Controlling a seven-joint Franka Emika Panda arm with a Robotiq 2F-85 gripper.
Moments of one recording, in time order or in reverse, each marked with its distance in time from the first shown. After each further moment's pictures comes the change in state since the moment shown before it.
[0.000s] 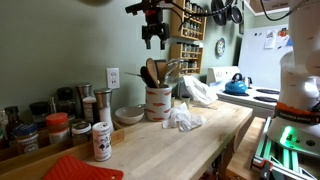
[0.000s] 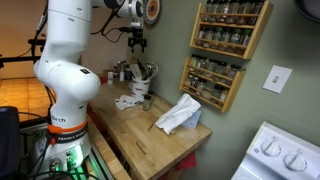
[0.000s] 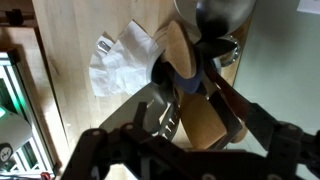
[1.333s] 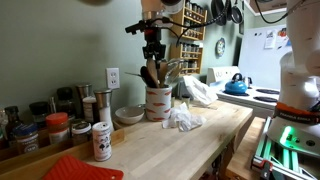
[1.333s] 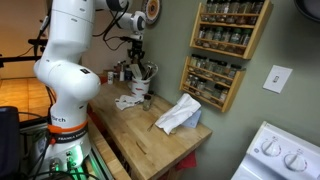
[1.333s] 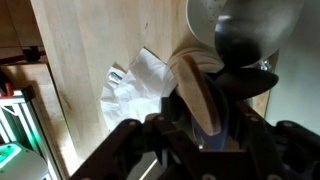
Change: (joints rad) arm 0.000 0.043 -0.035 -0.131 0.116 0.161 0.052
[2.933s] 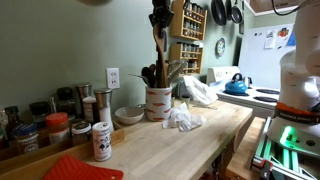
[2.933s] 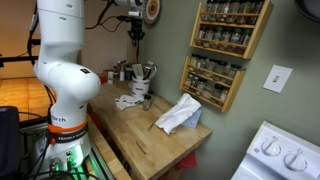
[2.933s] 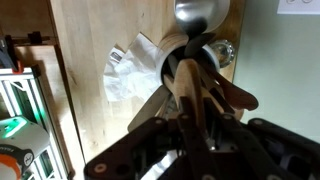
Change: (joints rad) arm 0.003 -0.164 0.006 0.137 -0.016 -0.211 -0.050
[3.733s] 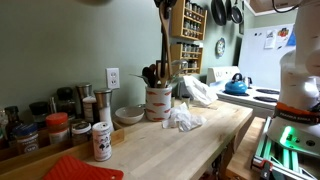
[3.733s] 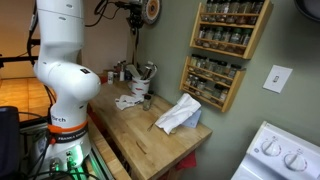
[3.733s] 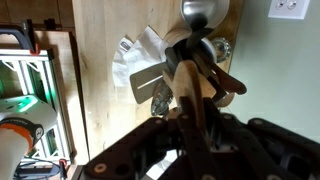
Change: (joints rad) arm -0.001 -0.003 0.017 0.191 0.001 -0.200 -0.073
